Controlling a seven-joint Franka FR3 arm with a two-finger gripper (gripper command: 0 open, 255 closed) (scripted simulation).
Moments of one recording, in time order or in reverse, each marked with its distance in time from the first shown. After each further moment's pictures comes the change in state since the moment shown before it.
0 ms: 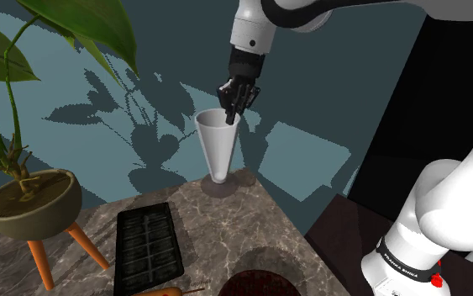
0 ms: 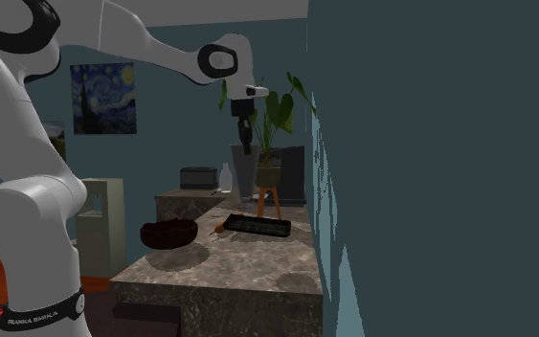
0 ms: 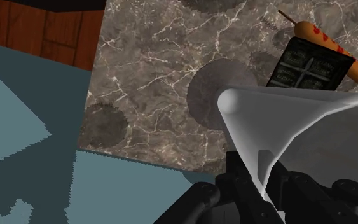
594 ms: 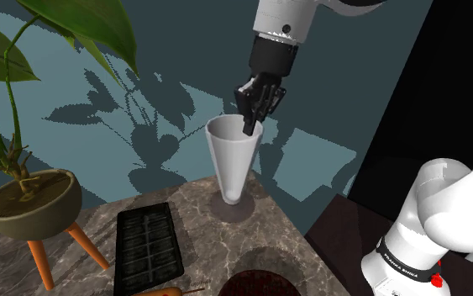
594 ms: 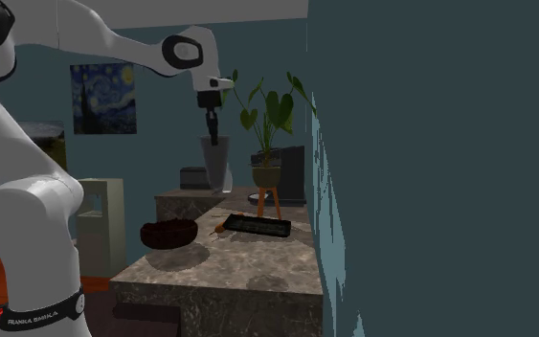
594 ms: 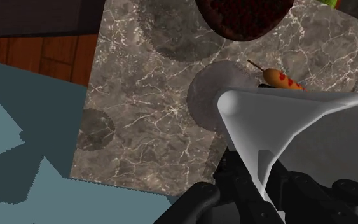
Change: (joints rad) arm 0.070 -0.219 0.068 -0.095 0.064 -0.095 0.128
